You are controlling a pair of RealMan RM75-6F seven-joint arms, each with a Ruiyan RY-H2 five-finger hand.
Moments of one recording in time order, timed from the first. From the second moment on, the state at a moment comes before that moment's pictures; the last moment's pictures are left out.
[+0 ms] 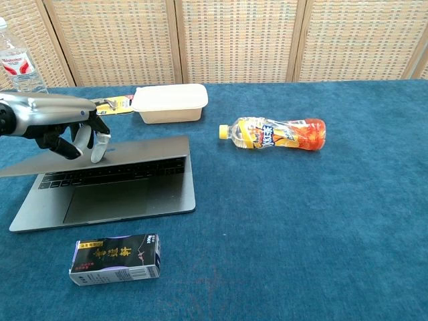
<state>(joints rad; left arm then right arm) -0.88 -1.27 -0.02 -1.89 0.69 1.03 0.65 0.10 -1.13 0.07 -1.60 -1.45 1.43 -0.06</state>
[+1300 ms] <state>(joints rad) -0.91 -1.42 0.04 -1.84 0.62 1.07 0.80 0.10 -1.12 0.07 -1.60 -1.45 1.43 -0.04</state>
